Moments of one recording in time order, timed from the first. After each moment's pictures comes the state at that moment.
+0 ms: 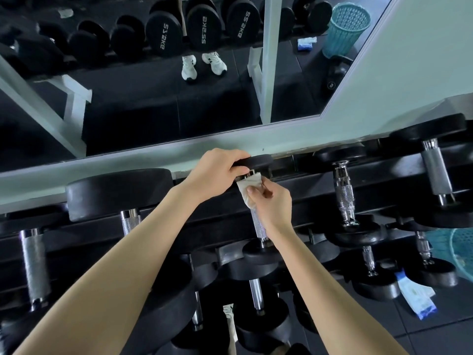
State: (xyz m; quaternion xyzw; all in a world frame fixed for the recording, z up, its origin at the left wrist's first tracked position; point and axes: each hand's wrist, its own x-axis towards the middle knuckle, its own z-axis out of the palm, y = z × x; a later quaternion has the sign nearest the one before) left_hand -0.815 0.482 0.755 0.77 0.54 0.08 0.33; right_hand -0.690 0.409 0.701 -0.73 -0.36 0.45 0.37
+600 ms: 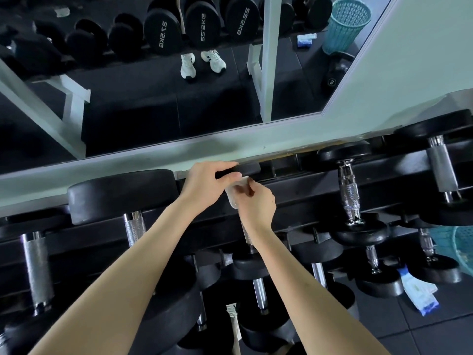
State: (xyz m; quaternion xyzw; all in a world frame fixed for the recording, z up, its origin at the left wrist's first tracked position) left_hand -0.836 0.467 0.740 0.66 0.61 0.14 0.41; right_hand -0.730 0.420 0.689 -0.77 -0.38 0.40 0.31
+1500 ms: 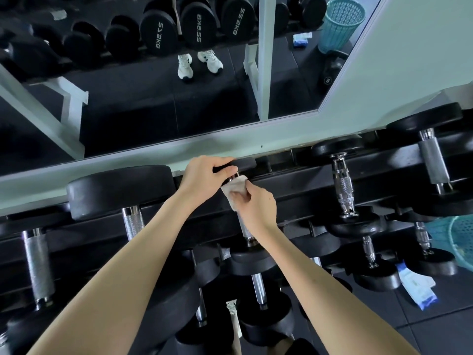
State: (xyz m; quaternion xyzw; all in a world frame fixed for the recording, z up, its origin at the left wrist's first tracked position) left_hand -0.830 0.464 0.746 0.68 0.61 0.14 0.39; right_hand -0.716 0.403 0.687 -0.76 -0.51 0.36 0.21
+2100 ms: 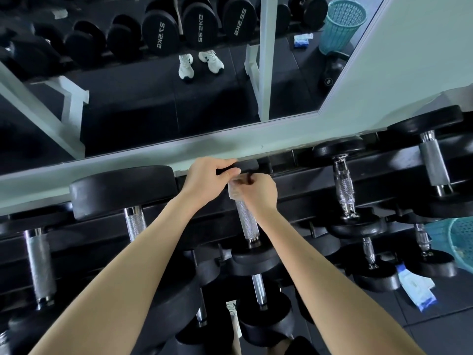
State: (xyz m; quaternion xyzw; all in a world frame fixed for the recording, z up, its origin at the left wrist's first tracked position) left_hand -0.830 0.464 0.744 0.68 0.61 0.14 0.38; right_hand -0.713 0.431 0.710 -0.78 -0.42 0.41 0.23
